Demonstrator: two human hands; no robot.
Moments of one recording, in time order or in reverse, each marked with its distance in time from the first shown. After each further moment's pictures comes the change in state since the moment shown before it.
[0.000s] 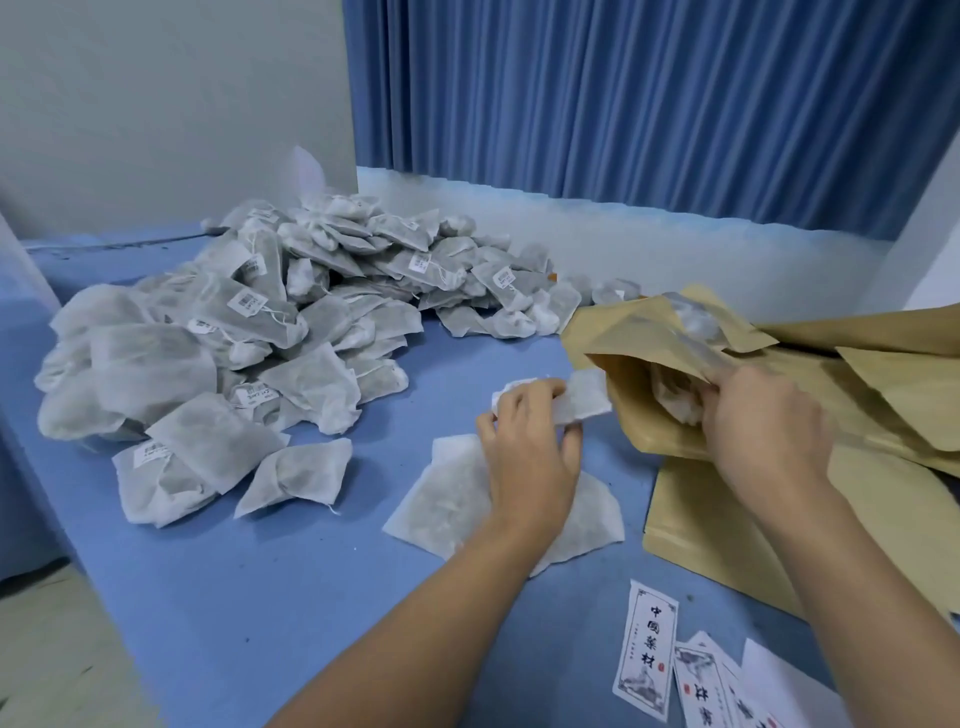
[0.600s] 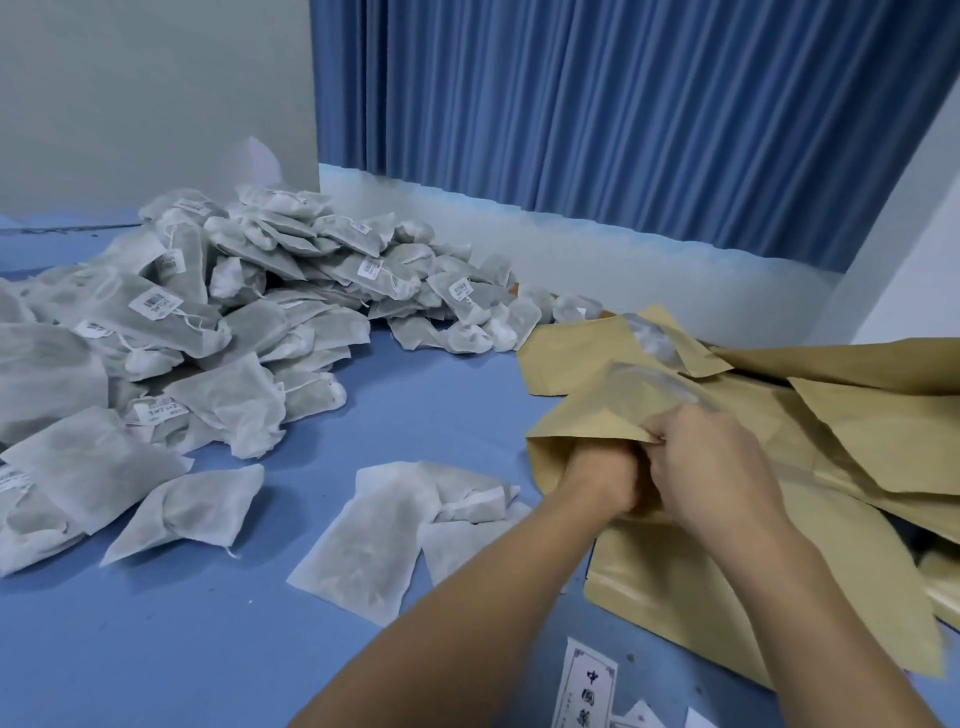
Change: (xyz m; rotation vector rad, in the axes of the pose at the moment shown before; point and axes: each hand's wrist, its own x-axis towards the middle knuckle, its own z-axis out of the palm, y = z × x) left_hand 0.033 0.053 0.106 0.213 -0.708 0.319; right_hand 0.010 0.011 -0.002 0.067 -0.216 -0.192
